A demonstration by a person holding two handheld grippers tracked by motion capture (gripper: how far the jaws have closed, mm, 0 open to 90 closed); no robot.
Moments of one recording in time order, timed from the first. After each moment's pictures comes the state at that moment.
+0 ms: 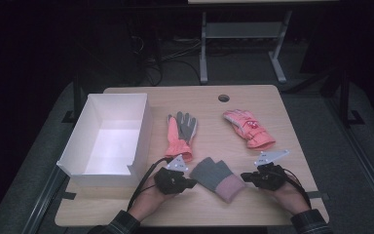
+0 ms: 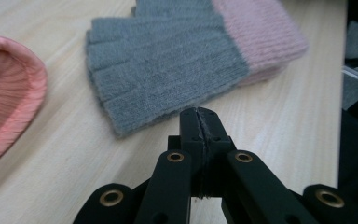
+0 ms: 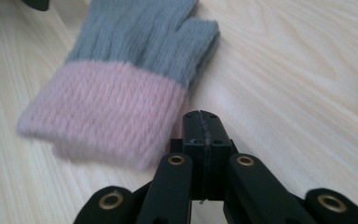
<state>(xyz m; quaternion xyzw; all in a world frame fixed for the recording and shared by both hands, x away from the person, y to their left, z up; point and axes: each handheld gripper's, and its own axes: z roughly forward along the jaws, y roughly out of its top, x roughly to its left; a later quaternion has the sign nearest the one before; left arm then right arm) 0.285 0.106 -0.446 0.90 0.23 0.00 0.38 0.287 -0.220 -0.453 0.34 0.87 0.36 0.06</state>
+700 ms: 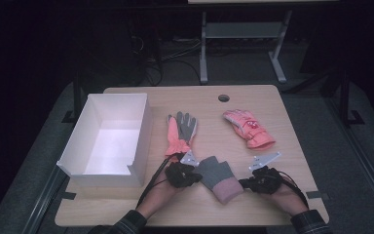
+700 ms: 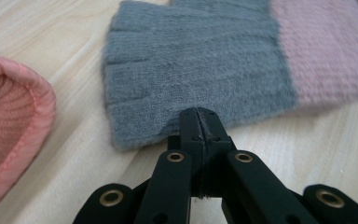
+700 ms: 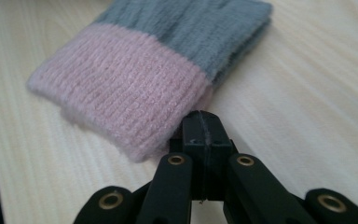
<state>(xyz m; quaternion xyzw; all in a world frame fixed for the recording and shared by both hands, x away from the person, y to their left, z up) 0.310 0.081 -0.455 0.91 0.23 0.03 0.34 0.284 -0.209 -0.461 0.31 0.89 0.34 0.02</state>
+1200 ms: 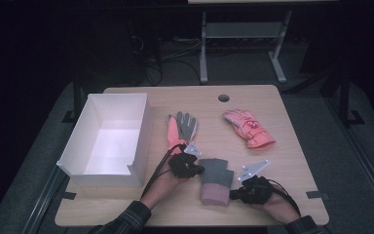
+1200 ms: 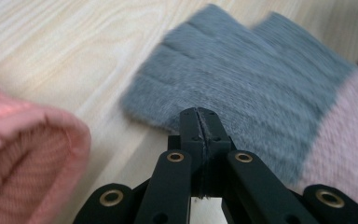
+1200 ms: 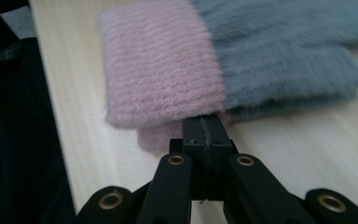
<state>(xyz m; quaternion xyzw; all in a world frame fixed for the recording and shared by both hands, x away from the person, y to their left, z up) 0.335 0.070 -0.454 0.90 0.25 0.02 0.35 0.261 -0.178 -0.460 0.26 0.90 0.35 -0.02</state>
